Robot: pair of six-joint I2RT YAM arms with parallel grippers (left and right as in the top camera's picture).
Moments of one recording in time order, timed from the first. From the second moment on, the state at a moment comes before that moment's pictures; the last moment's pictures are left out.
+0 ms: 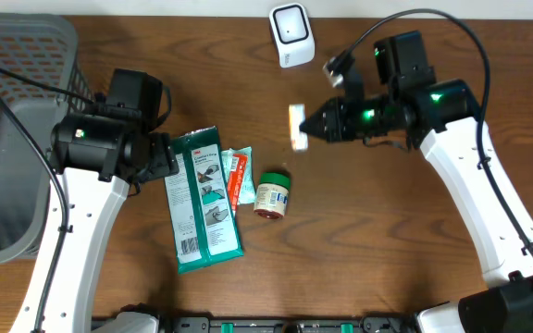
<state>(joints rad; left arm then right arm) -0.18 1.38 1.49 -1.43 -0.30 -0.43 0.29 1.62 1.56 -0.96 -0.77 0.28</state>
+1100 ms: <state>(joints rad) -0.18 1.38 1.49 -1.43 -0.30 -0.44 0.19 2.37 2.10 0.02 -0.91 1.18</state>
